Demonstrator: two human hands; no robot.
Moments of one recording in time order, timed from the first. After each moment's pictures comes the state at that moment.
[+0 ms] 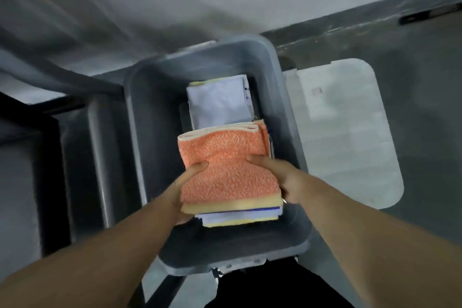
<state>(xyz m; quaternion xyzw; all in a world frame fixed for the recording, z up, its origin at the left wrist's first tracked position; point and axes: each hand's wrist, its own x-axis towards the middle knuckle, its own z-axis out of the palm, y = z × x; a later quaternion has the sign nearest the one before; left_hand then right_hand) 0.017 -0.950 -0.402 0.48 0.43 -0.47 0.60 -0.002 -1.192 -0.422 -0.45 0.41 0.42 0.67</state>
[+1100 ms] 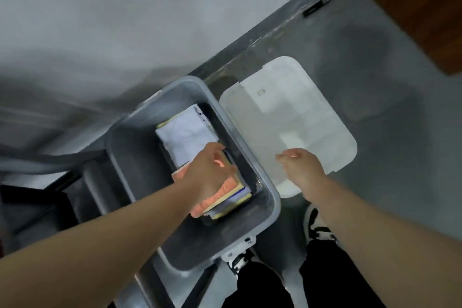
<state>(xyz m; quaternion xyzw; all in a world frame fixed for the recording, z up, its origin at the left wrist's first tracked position) 0.037 -1.103 -0.286 0.84 -0.01 -0.45 0.29 -0.093 -1.290 -0.330 -0.58 0.55 0.17 0.57</state>
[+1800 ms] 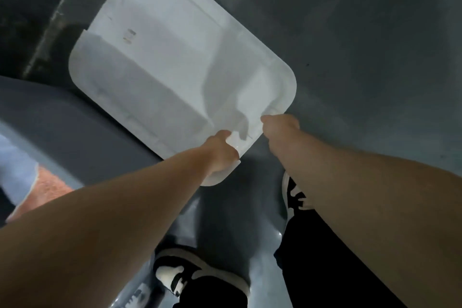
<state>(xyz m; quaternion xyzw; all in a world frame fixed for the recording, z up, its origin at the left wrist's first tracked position) -0.115 -1.308 -0.591 0.78 -0.12 -0.62 -0.01 -0.225 -1.432 -0.625 -0.35 0.73 0.13 0.58</state>
